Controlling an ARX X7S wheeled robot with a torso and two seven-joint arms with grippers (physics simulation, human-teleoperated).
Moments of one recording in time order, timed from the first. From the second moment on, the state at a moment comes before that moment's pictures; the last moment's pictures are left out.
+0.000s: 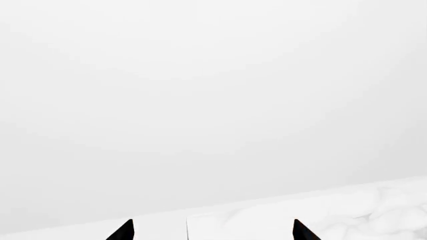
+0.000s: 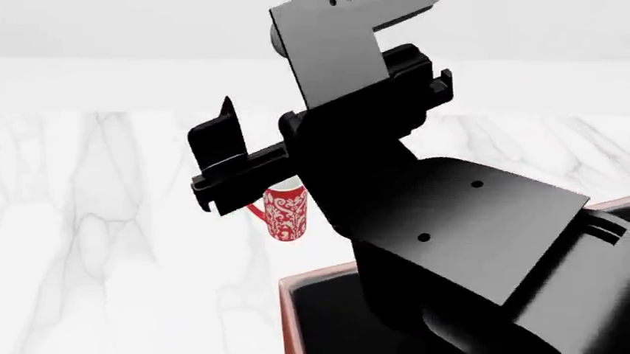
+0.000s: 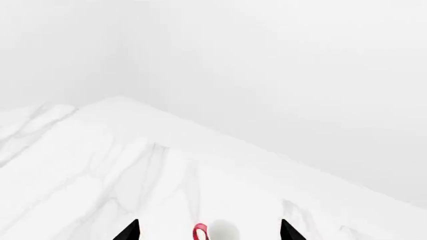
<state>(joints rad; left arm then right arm) 0.62 -0.19 -1.43 0.85 -0.74 -0.60 -0.57 1.15 0.18 -0.17 -0.41 0.92 1.52 0.39</state>
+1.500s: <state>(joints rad) 0.60 -0.16 -1.47 0.84 -0.72 -0.60 -0.51 1.28 0.08 -1.17 -0.28 1.09 1.12 0.03</state>
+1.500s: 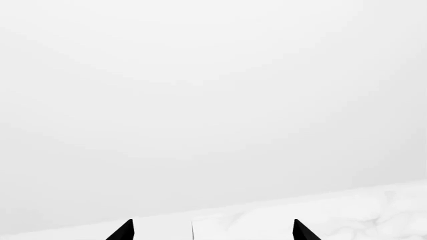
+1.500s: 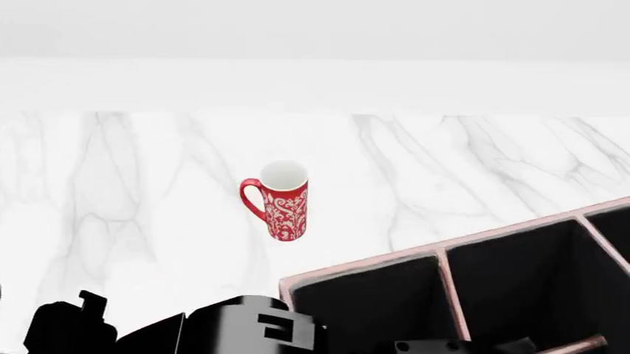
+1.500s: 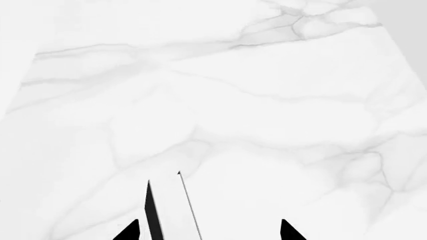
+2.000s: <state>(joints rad) 0.59 -0.16 -1.48 0.84 -0.71 -0.61 -0.50 1.24 0.07 -1.27 -0.18 1.06 1.11 0.01</state>
